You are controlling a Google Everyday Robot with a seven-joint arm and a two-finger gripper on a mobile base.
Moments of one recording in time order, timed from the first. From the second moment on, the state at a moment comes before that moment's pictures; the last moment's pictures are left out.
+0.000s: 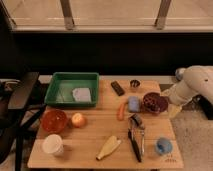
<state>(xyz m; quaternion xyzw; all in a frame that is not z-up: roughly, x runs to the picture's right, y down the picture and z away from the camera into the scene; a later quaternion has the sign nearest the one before) 0.321 0.093 0.732 -0.26 -0.09 0.01 0.96</state>
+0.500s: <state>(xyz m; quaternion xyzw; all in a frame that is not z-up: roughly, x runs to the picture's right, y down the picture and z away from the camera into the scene) 0.308 0.079 0.736 -0.25 -0.10 -0.04 0.96</state>
